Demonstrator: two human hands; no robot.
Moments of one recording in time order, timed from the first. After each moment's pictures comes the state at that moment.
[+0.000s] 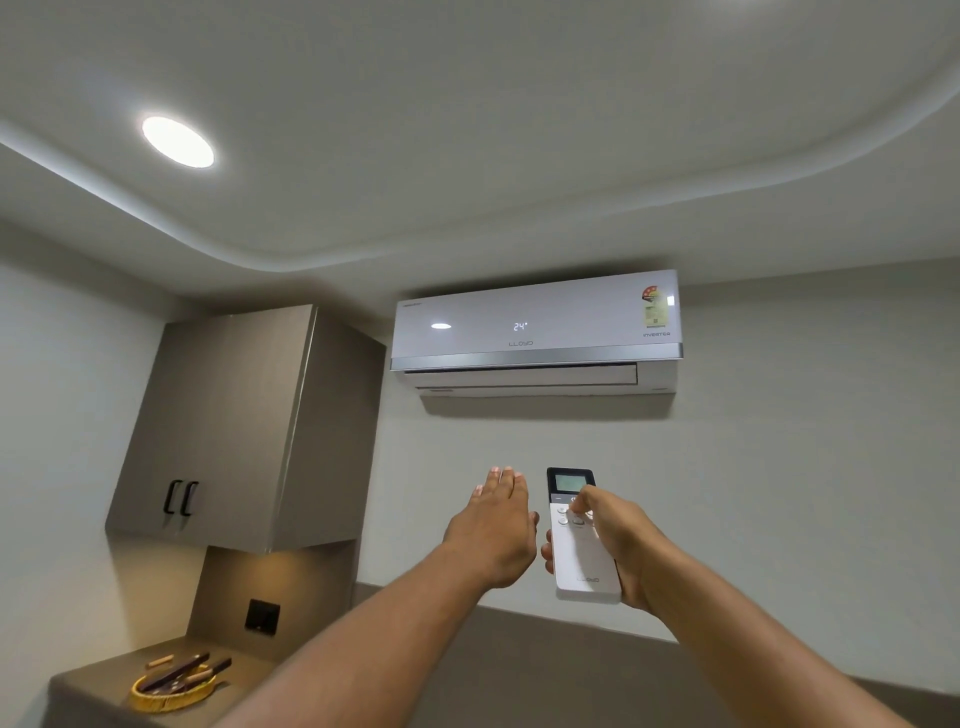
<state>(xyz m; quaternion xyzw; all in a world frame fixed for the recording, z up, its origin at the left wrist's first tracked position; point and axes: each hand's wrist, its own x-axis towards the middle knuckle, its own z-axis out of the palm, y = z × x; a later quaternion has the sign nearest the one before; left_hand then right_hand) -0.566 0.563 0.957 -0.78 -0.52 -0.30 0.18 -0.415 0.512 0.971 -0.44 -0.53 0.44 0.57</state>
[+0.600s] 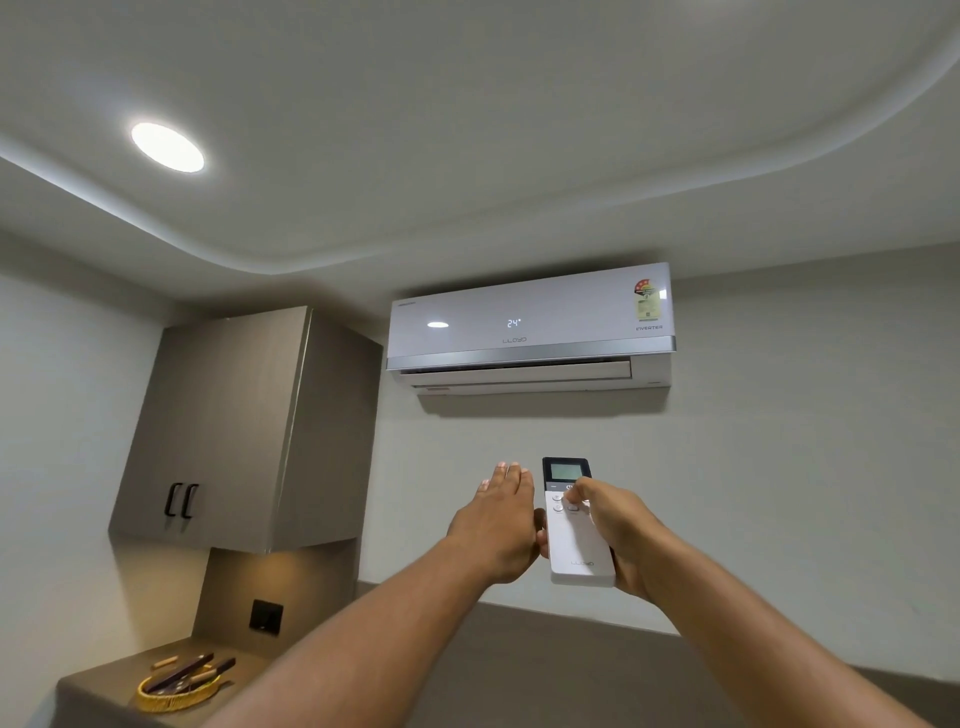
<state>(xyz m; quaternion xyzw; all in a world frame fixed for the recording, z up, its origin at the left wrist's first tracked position) -0.545 0.550 0.959 -0.79 -0.52 -0.26 0.20 -0.398 0.510 0.972 -0.42 -0.54 0.43 0.58</state>
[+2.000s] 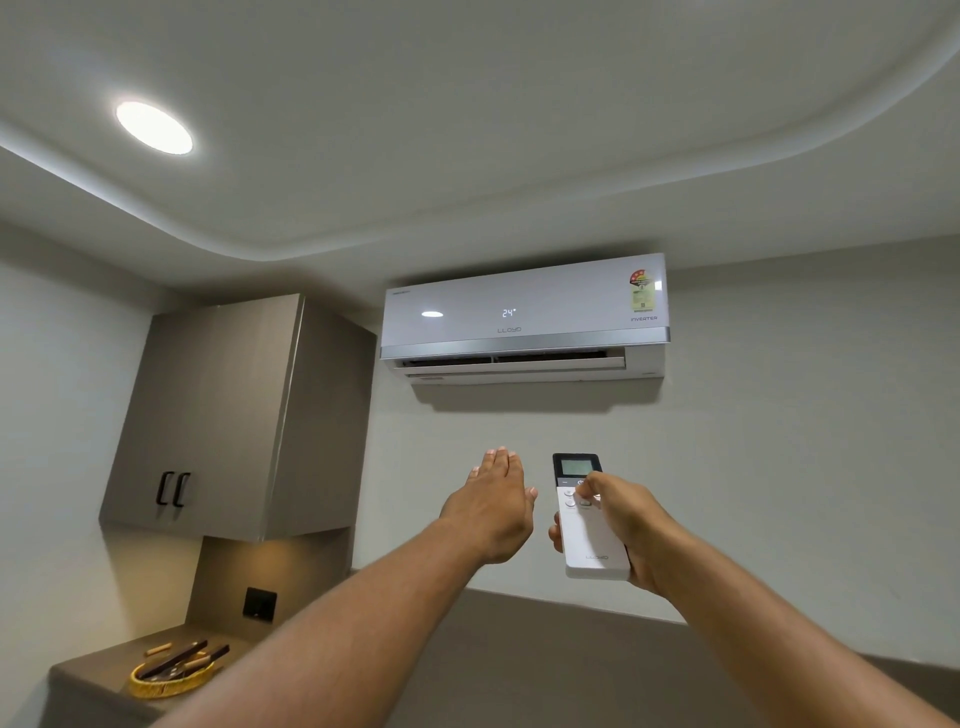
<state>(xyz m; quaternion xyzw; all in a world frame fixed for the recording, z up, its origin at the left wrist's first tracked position) -0.547 0.564 0.960 -0.78 -0.53 -0.30 0.16 -0.384 0.509 0.967 -0.44 -0.52 0.43 0.59</state>
